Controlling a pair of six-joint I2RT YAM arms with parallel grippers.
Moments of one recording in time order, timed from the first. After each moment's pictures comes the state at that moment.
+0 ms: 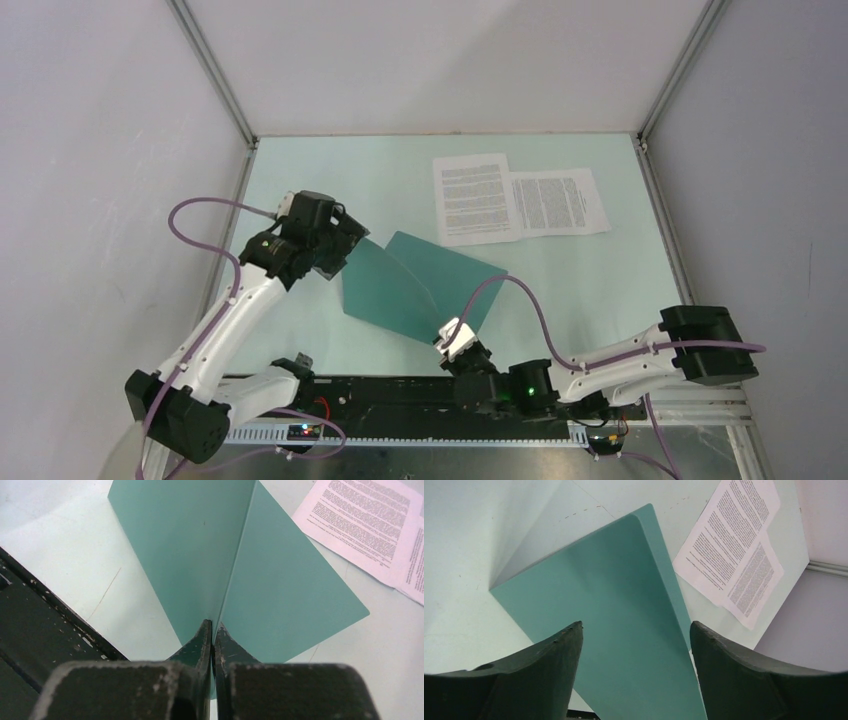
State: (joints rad) left arm -0.40 1.07 1.04 -0.83 -0.18 -1.21; right arm 1.69 1.26 0.55 0.16 1.02 0.31
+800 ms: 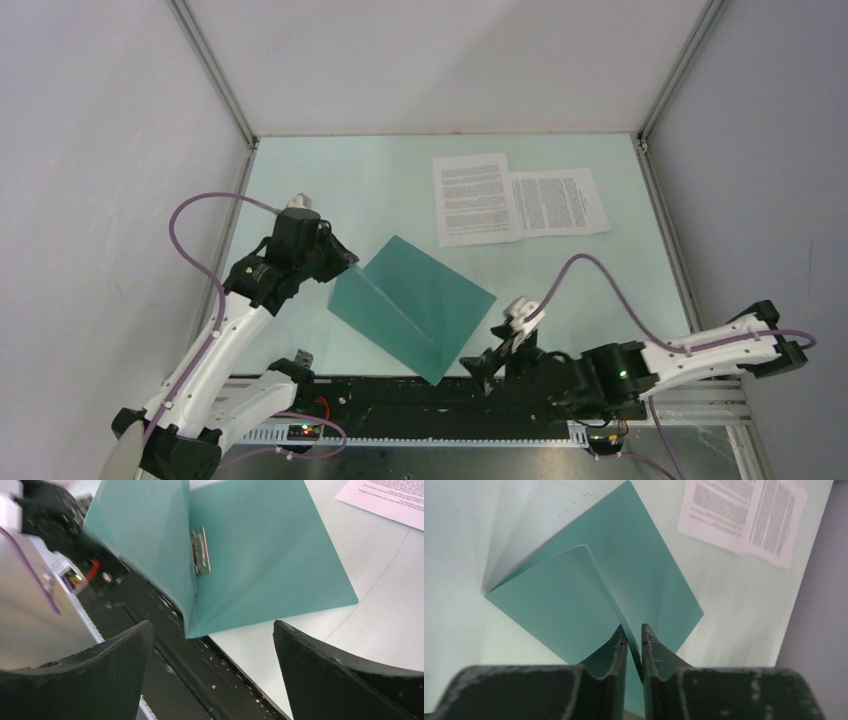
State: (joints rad) left arm -0.40 0.91 0.94 -0.80 -0.07 -0.91; right arm 1.81 0.73 0.56 -0.33 0.88 0.59
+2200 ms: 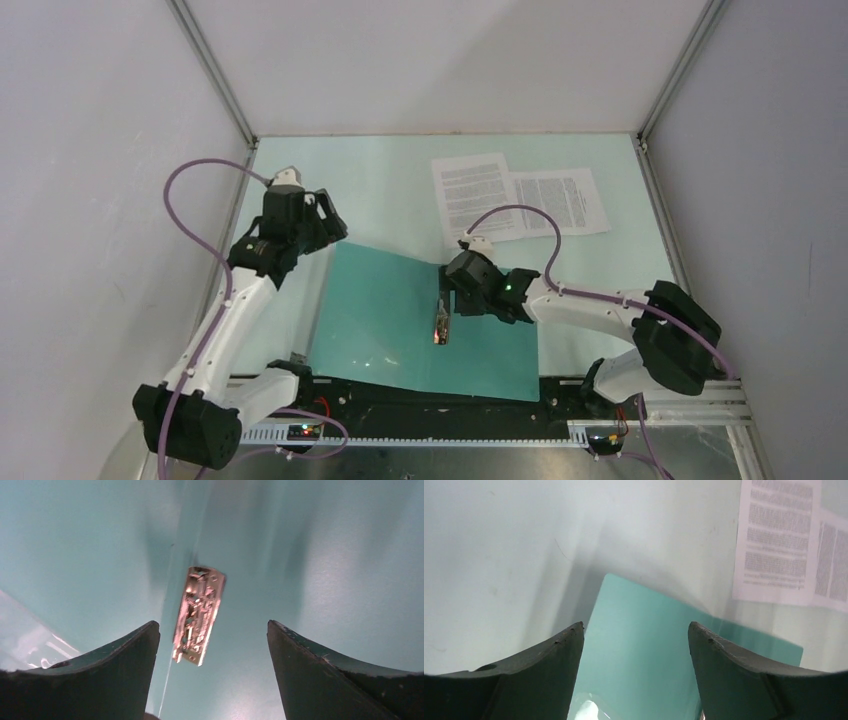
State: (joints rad) left arm -0.21 1.05 0.95 -0.61 -0.10 -0.52; right arm 1.01 1.44 0.86 -0.34 0.22 0.84
